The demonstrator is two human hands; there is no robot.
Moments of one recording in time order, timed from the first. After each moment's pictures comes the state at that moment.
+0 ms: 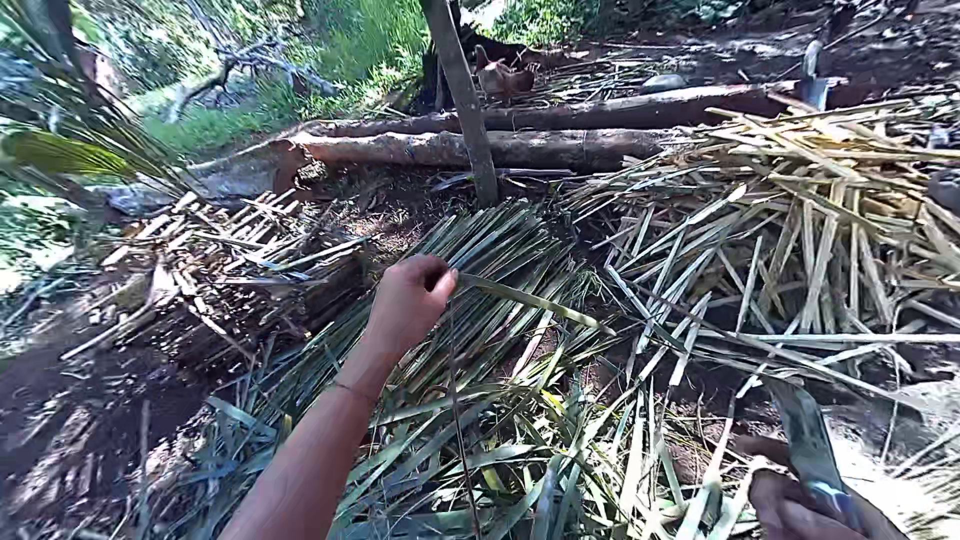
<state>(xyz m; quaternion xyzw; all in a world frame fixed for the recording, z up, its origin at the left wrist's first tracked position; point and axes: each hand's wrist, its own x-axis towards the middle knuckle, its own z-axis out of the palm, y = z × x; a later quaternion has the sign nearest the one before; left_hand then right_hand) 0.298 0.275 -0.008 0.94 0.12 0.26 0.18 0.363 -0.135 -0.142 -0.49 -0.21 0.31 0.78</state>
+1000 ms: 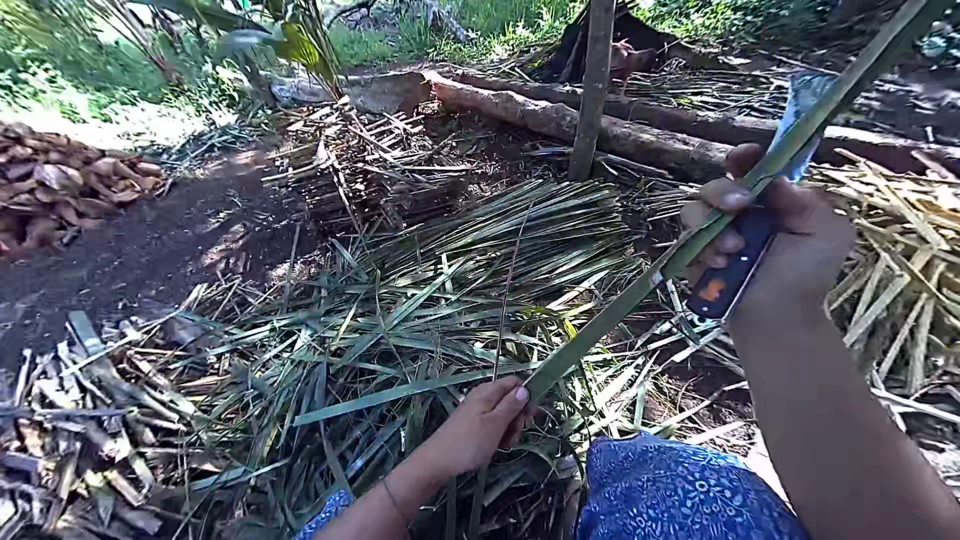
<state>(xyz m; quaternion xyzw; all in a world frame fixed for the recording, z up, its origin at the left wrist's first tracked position) 0.043 0.023 -0.072 0.71 0.22 0.09 0.66 0.334 -0.049 0.037 -0.28 -0.43 0.33 0.79</state>
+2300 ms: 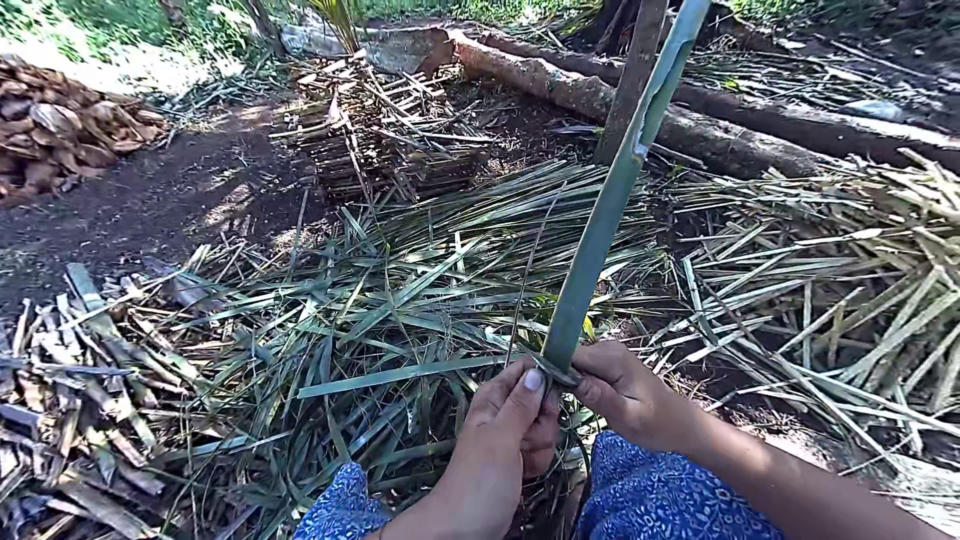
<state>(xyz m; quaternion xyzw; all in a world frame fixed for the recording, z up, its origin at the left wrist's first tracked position) 0.031 -0.015 -0.031 0.46 0.17 0.32 0.81 0.229 -0.039 -0.059 -0.41 -0.75 0.25 0.44</state>
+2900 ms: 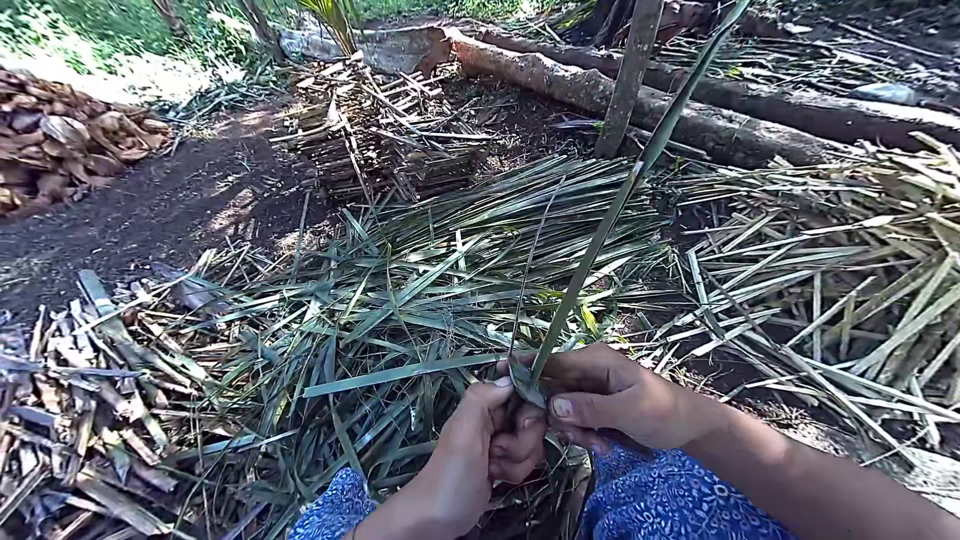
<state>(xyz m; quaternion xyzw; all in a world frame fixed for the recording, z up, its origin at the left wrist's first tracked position) 0.013 -0.003 -0.043 0.44 0.11 0.22 0.86 0.221 -0.044 -0.042 -0.28 -0.60 0.63 0.41</state>
